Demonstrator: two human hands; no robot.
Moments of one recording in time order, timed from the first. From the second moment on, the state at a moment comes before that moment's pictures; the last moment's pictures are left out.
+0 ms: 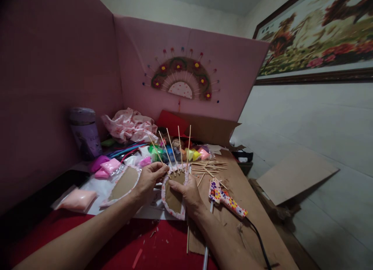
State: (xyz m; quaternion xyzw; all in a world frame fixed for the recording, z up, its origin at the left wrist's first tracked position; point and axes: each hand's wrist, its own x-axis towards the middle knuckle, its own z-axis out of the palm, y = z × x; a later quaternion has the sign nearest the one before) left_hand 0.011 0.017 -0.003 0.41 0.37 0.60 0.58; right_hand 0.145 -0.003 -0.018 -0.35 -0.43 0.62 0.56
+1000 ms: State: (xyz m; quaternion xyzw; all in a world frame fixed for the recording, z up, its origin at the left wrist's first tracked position) left_hand 0.012 0.018 -0.006 0.41 0.36 0.60 0.58; right_hand 0.145 -0.006 -0.012 -0.36 -0.43 0.62 0.55
